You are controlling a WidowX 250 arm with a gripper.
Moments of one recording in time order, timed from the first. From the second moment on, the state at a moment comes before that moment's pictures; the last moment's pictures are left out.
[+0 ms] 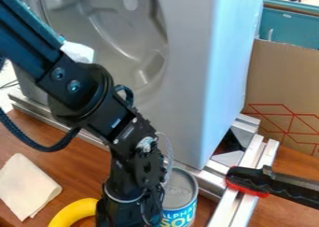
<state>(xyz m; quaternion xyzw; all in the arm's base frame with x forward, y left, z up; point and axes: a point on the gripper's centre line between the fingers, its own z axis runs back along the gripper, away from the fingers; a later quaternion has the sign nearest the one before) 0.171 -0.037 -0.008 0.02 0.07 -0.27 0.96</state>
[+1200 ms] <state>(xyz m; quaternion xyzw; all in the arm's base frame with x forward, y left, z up) 0.143 -0.014 0.032 0.07 -0.03 -0.24 0.97</state>
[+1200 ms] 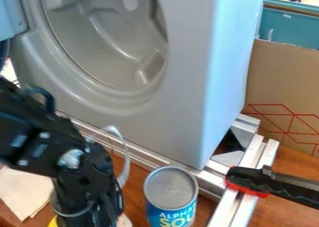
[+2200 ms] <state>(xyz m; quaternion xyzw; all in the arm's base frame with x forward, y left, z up) 0.223 0.096 0.127 0.11 -0.29 0.13 0.94</state>
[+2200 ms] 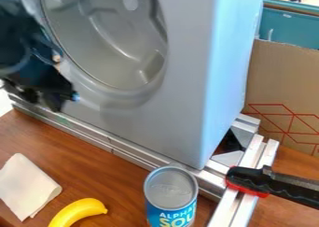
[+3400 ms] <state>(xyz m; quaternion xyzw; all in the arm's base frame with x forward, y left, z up) 0.341 0.129 0.101 0.01 -0.24 0.14 0.96</state>
